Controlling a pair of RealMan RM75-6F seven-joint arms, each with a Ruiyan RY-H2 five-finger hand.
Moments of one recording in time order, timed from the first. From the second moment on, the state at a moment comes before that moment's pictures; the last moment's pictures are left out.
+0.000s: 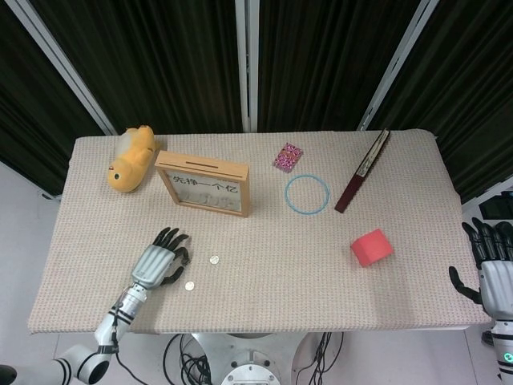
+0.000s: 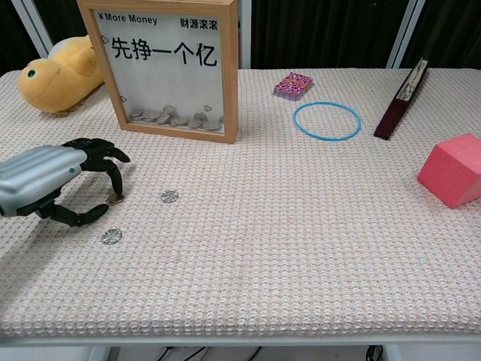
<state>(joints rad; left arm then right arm) -0.46 -1.72 0.00 -1.13 1.54 1.17 0.02 0.04 -1.12 0.09 -1.52 -1.52 1.55 0.12</state>
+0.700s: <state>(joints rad) -0.46 -1.80 -0.01 -1.00 1.56 1.23 -0.05 0.04 -1.12 0.08 -1.51 -1.51 1.54 0.12</state>
